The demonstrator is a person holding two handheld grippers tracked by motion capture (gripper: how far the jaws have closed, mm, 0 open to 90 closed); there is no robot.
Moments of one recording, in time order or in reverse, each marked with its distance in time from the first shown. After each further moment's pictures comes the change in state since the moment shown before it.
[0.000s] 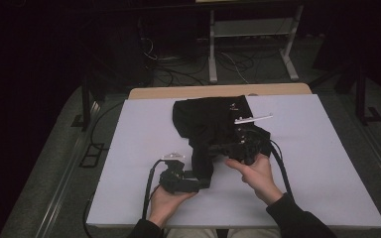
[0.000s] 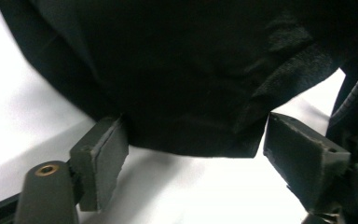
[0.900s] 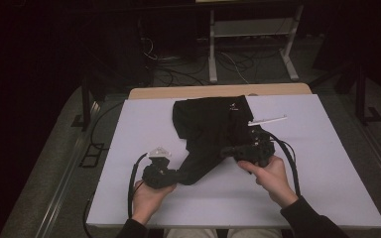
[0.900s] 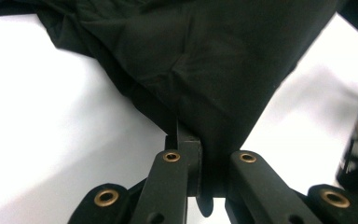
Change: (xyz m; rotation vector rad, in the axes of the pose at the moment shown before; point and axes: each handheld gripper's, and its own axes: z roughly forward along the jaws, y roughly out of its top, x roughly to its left) left arm 0.010 0.007 -0.050 0.053 0.090 0.123; right arm -0.010 -0.013 -0.031 0.027 -0.055 0.014
